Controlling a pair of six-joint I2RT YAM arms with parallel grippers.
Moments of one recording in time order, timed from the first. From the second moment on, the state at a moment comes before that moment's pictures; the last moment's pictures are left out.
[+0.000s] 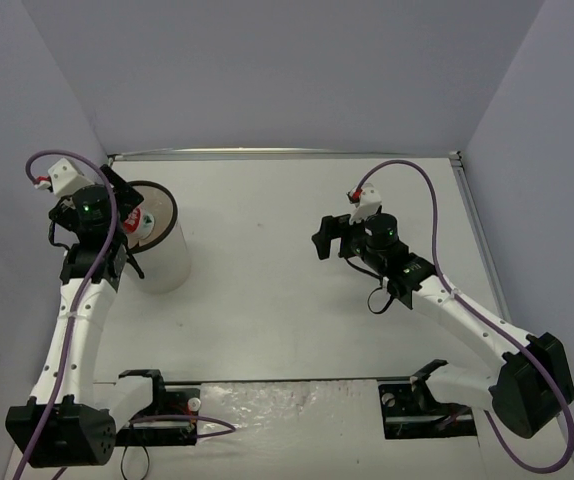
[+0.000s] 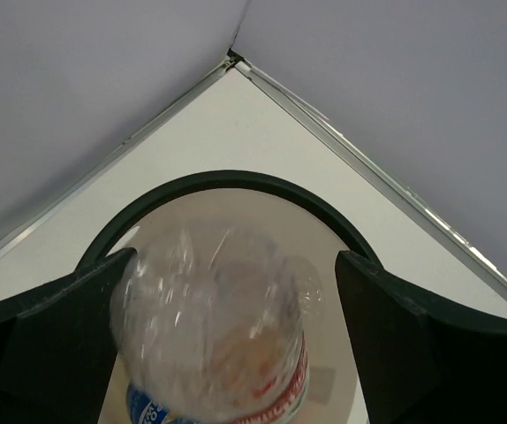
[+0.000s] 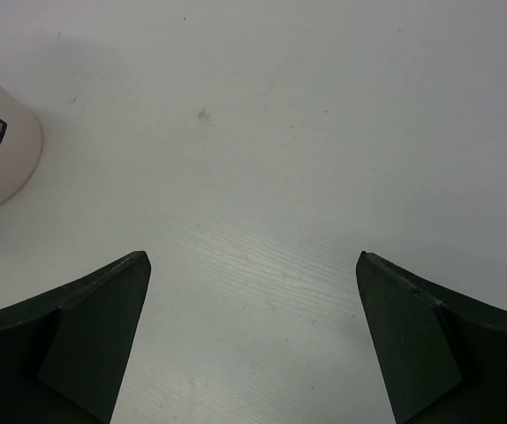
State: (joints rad) left arm 0.03 1.04 1.06 -0.29 -0.45 -0.50; right arm 0.54 1.17 0.76 0.05 0.04 0.24
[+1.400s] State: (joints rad) left arm -0.56 1.21 1.18 -0.34 -0.17 -0.30; right arm 0.48 1.00 0.76 -0.17 0.59 0.45
